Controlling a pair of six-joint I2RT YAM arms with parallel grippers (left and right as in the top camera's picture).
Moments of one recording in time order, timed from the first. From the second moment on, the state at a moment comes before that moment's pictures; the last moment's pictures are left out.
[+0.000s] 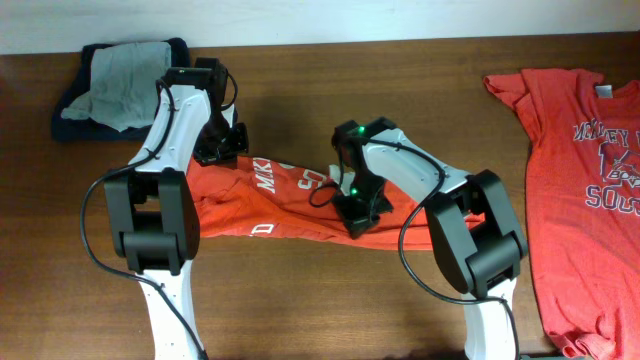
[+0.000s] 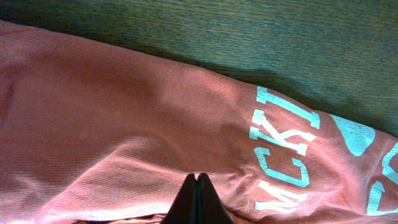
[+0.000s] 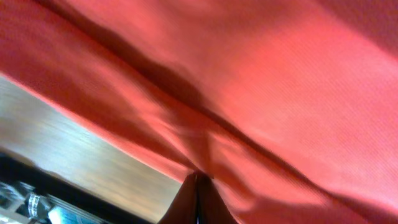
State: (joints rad) left arm -0.09 2.30 1.96 -1.29 0.11 -0.21; right arm 0.47 2.16 1.57 -1.28 -0.33 0.05
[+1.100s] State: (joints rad) left arm -0.09 2.30 1.96 -1.29 0.11 -0.21; right arm 0.35 2.16 1.59 -1.18 -0.24 0.06
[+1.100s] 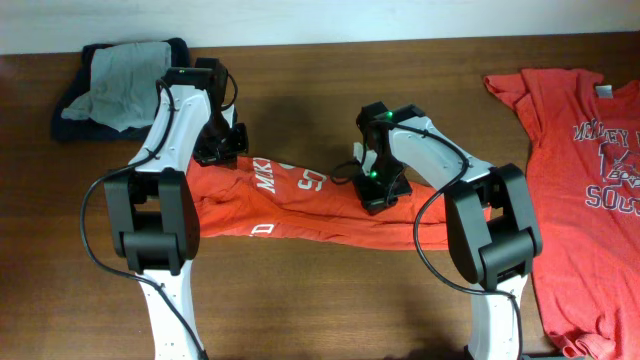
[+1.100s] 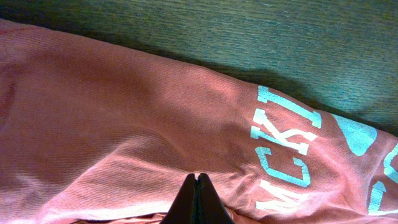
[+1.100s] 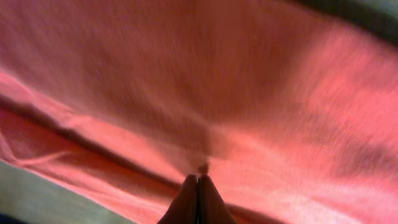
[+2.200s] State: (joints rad) left arm -0.09 2.30 1.96 -1.29 0.11 -0.21; right arm 0.27 2.16 1.44 -1.33 -0.12 0.13
